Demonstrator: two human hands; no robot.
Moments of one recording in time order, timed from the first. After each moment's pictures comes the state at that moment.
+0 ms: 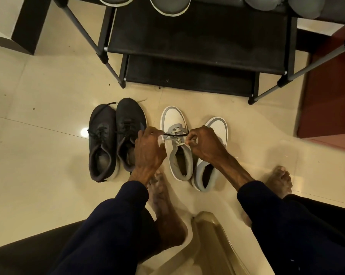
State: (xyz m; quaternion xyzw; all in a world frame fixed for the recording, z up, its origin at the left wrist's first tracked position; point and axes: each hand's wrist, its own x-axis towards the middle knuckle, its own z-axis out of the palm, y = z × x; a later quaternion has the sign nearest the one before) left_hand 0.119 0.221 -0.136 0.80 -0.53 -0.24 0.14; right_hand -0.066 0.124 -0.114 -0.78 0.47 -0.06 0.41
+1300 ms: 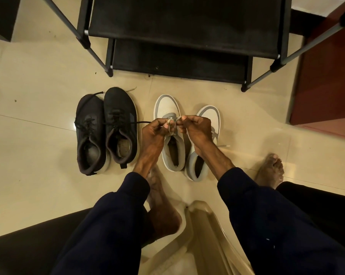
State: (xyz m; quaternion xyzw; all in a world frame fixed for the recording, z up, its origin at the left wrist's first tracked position) left_hand 0.078 0.207 -0.149 0.66 -0.30 -0.48 0.49; right_hand -0.047 0.134 -0.130 -0.34 0.66 -0.25 0.62
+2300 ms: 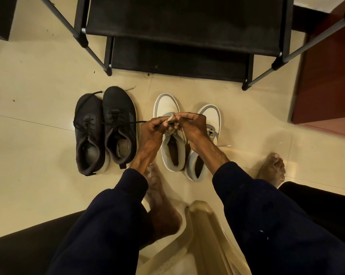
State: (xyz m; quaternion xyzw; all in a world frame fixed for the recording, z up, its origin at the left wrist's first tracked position) left_hand 0.087 0.198 -0.153 0.68 -0.31 -0.49 0.46; right_hand -0.034 0.126 -0.131 -0.34 0.67 -0.22 0.62
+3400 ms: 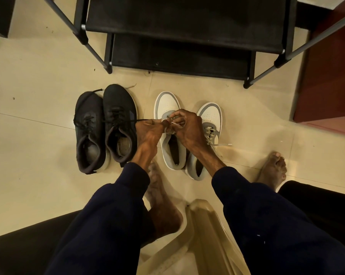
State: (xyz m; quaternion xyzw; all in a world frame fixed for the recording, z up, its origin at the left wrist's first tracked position) left_hand 0.083 0.180 -0.147 0.81 -0.07 -0.45 0.38; right_hand -0.039 0.141 -0.136 -0.62 0.55 -0.19 0.53
